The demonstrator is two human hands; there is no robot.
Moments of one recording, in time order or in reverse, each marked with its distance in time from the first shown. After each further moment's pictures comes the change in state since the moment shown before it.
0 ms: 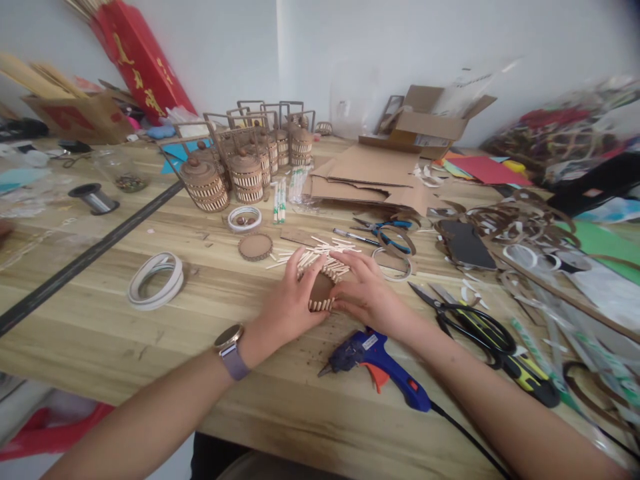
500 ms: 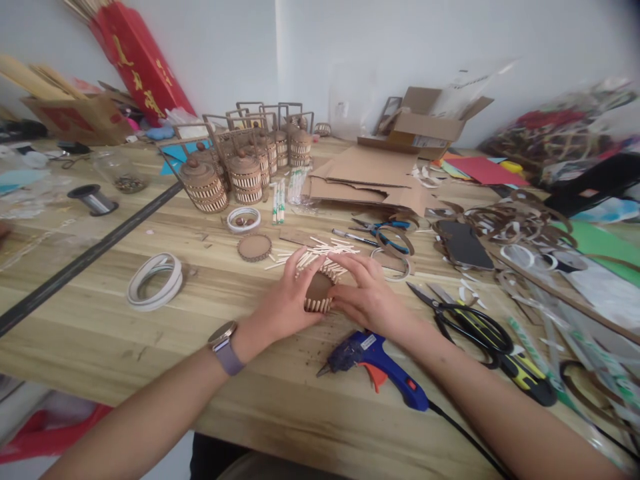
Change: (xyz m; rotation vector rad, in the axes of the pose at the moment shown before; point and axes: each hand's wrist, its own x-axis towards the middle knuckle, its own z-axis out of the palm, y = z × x) left_hand 0.004 -0.004 -0.009 -0.058 -0.098 0.005; right_hand -0.002 -0.005 0.001 -0.101 0.046 -0.021
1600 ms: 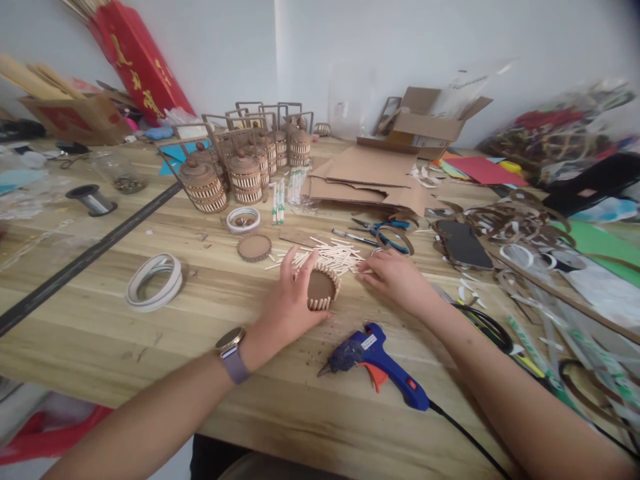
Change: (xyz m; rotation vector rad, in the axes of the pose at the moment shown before) left_hand -0.004 0.008 0.012 0.032 0.158 -0.074; right_hand -0.002 0.050 -0.019 -0.133 -0.228 0.355
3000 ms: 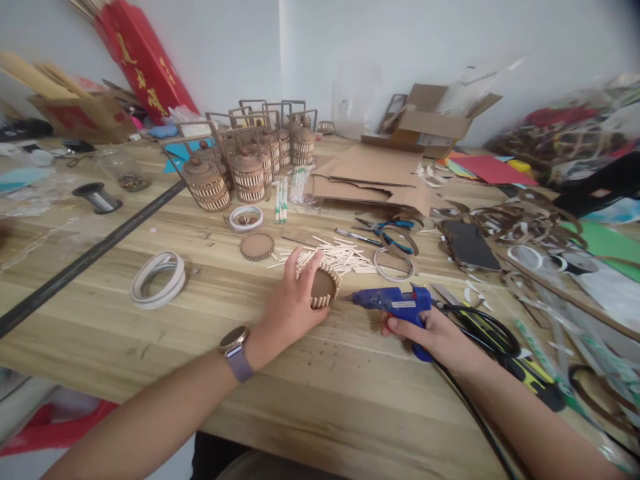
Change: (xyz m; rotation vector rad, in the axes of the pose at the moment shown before) left_hand 0.001 0.003 -0.001 0.046 -0.007 -0.014; right_hand -0.076 -0.022 0.001 1.098 -0.170 0.424
